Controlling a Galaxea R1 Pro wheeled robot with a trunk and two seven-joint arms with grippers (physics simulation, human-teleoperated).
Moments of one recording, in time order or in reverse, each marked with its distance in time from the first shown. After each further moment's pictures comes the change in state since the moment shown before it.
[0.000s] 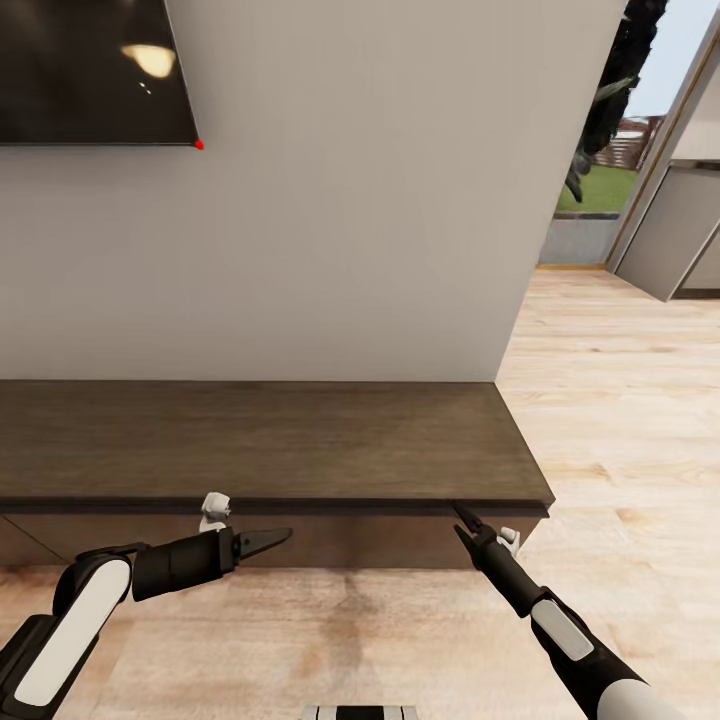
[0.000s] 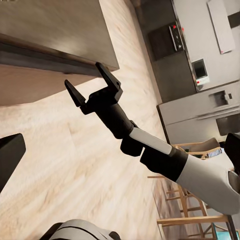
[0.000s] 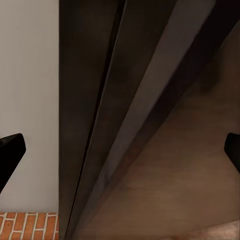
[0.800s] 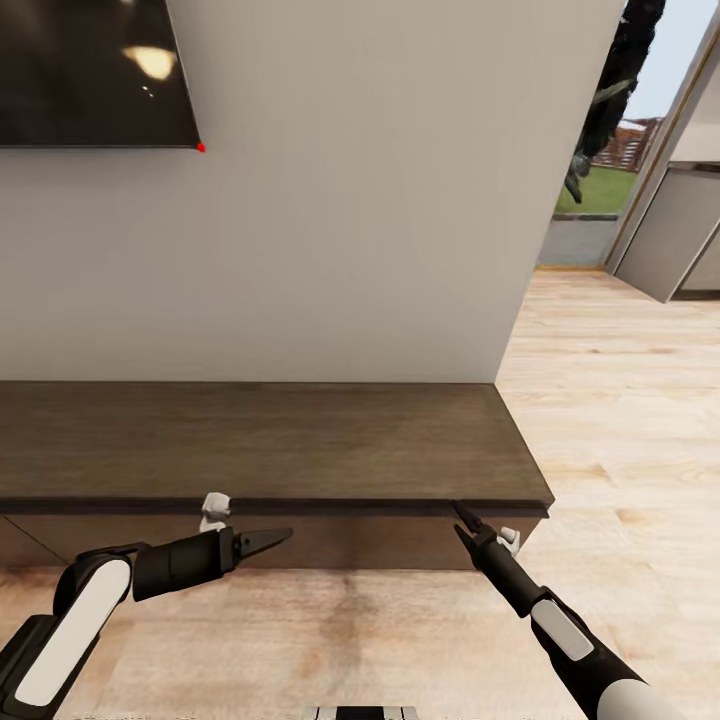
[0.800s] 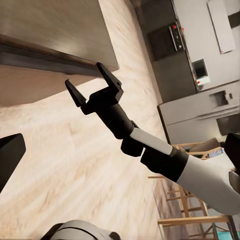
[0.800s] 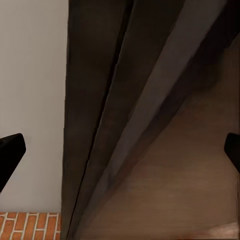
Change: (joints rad) left arm 0.000 -0.001 0.000 0.000 -0.001 0.000 0.003; right arm 0.000 0.000 0.000 0.000 -0.001 0.000 0.001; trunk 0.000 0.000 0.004
